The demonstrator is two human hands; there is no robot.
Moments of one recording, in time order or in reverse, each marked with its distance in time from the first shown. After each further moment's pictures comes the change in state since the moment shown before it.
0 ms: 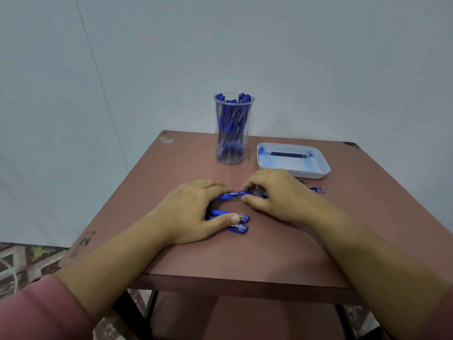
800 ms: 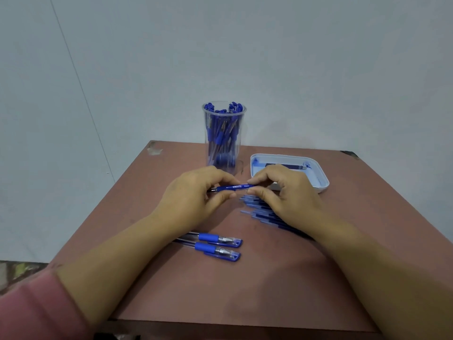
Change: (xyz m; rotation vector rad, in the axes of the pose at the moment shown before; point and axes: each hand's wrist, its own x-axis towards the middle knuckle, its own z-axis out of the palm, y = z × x) left_hand 0.056 -0.006 0.005 -0.236 0.360 0.024; right_hand 0.007 0.031 -0.006 0.230 0.374 -0.093
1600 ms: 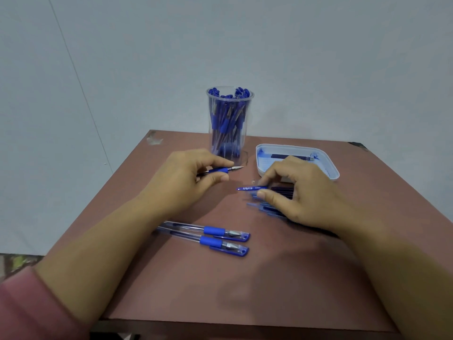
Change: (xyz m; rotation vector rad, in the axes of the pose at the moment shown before) left_hand 0.006 -0.018 -0.015 -0.064 0.009 0.010; right_hand -0.005 -0.004 -0.008 -0.129 -0.164 0.045
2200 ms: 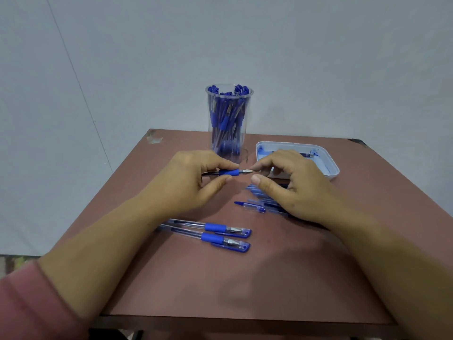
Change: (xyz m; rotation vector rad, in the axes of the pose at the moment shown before) left_hand -0.002 0.006 -0.001 0.035 -0.025 0.148; right_hand 0.006 -0.008 0.009 0.081 0.081 0.052
